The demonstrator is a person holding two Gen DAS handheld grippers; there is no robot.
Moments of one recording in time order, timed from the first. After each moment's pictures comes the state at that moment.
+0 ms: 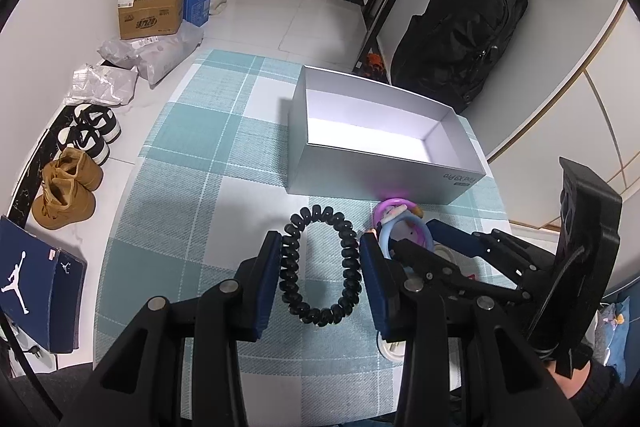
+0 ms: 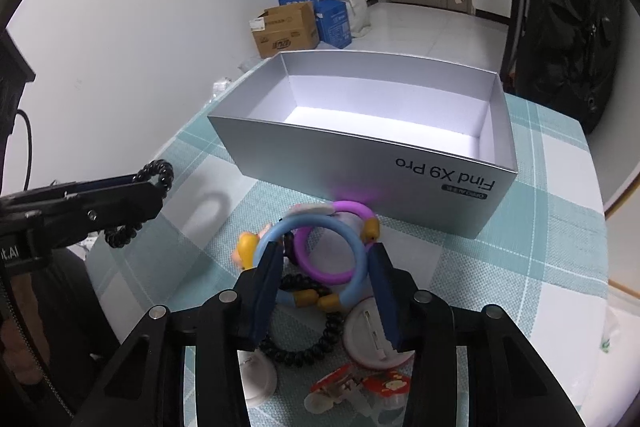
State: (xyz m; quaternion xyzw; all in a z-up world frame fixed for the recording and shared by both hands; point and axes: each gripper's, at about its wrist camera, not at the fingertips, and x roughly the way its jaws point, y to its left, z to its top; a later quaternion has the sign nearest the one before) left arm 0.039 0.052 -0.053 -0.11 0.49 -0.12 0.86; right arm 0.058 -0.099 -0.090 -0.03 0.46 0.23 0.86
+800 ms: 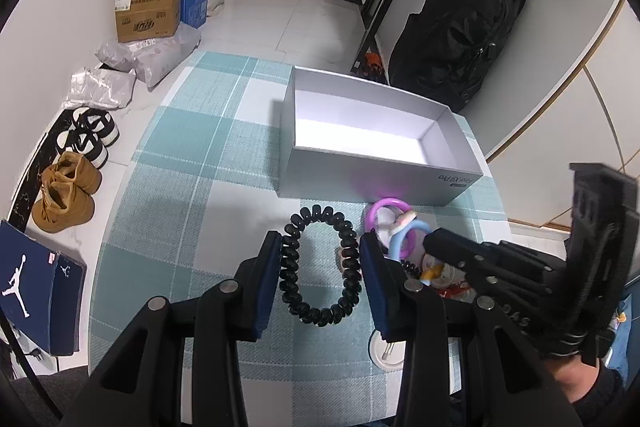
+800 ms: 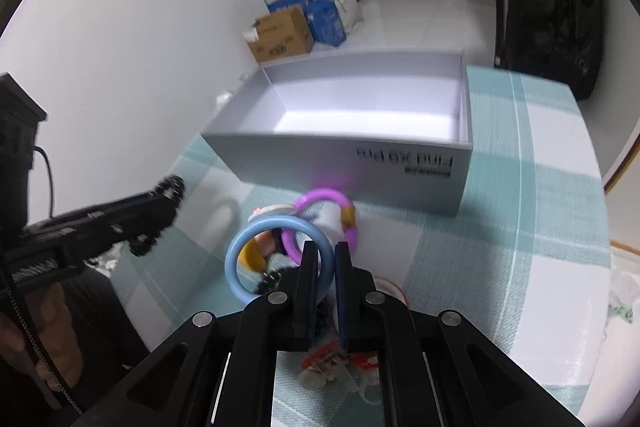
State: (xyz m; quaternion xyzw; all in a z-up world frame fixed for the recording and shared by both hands) left arm 0.041 0.044 -0.050 -0.10 0.48 -0.12 0.86; right arm 0.047 -0.137 -0.081 0.05 0.46 0.24 0.85
